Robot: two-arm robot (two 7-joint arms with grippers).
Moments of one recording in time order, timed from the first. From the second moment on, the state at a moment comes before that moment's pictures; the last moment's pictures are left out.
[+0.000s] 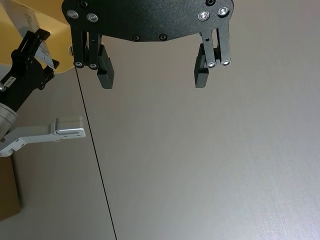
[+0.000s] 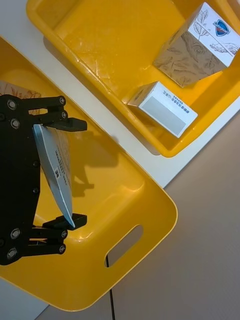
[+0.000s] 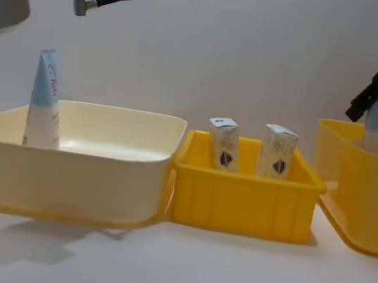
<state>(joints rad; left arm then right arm) -0.69 0.15 0.33 -1.34 -0.22 -0.09 -0.32 1.55 0.09 -0.65 -0.08 -0.23 0.57 0.88</state>
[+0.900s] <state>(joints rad) -0.69 0.15 0.33 -1.34 -0.22 -0.09 -0.32 1.56 0.09 -0.65 -0.07 -0.24 0.57 0.88</state>
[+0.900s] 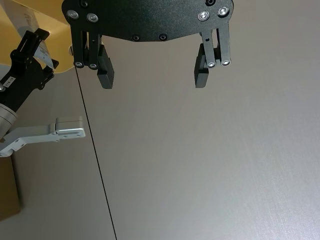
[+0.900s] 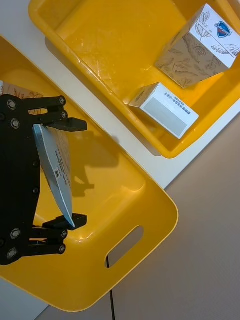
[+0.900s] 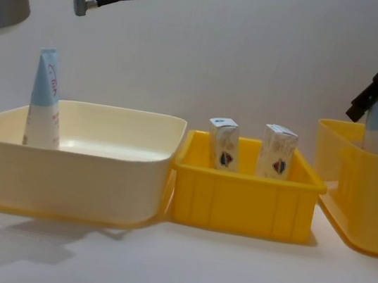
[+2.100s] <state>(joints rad) -0.69 0.15 0.33 -1.34 -0.22 -0.09 -0.32 1.56 0.09 -0.65 -0.07 -0.24 0.57 0.88</state>
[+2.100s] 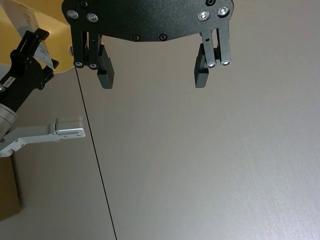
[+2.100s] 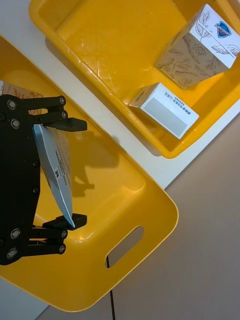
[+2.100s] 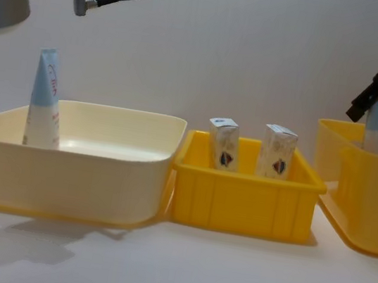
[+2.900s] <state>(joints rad) -0.69 0.15 0.33 -1.34 -0.22 -0.09 -0.32 1.56 0.09 -0.65 -0.07 -0.24 0.57 0.88</state>
